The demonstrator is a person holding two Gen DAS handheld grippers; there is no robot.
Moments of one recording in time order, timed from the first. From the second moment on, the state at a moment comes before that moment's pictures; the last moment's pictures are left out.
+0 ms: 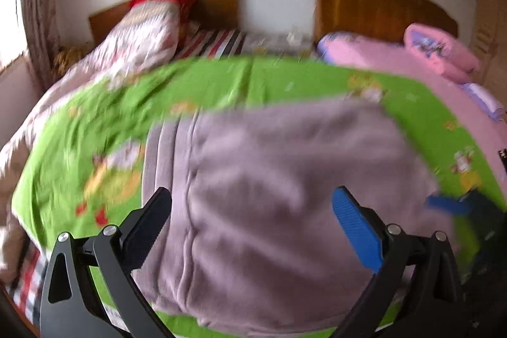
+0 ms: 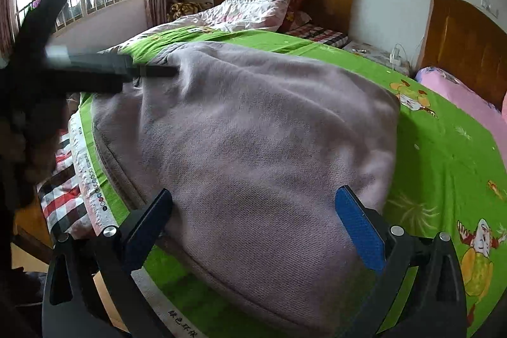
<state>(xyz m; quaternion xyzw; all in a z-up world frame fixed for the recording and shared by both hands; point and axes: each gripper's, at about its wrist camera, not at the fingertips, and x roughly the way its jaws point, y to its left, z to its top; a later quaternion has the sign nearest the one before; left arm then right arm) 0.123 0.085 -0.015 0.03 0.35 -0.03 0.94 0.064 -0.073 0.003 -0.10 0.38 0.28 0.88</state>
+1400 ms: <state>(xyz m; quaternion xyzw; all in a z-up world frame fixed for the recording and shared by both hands) 0.063 0.195 -0.027 -0.16 0.22 0.09 0.96 -0.005 -0.184 0.040 0.03 0.33 0.21 0.92</state>
